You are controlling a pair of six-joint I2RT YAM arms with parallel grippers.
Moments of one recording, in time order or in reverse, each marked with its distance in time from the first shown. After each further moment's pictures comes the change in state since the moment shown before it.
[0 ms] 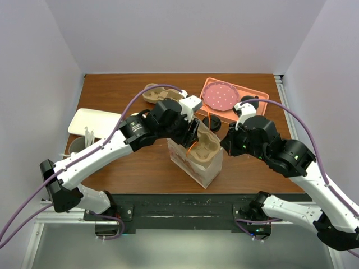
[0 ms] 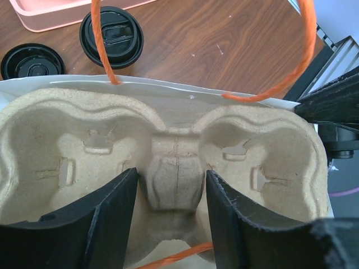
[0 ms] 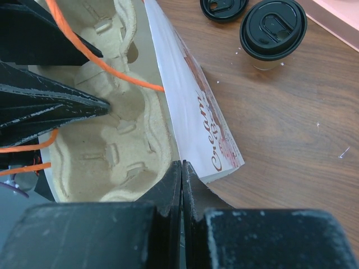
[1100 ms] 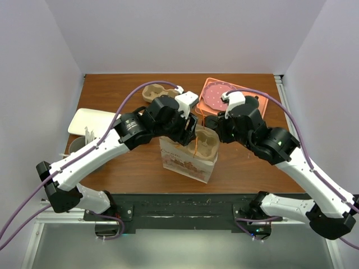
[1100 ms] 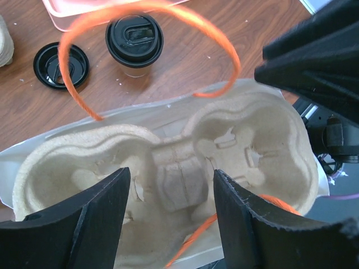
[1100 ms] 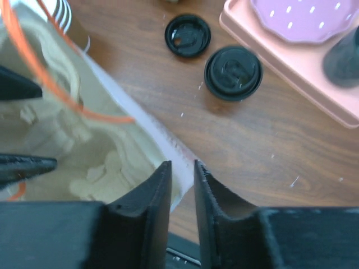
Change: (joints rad) left arm 0.000 -0.005 0.080 -0.098 -0.068 0.005; right arm -0.007 0.146 0.062 0.081 0.140 -0.148
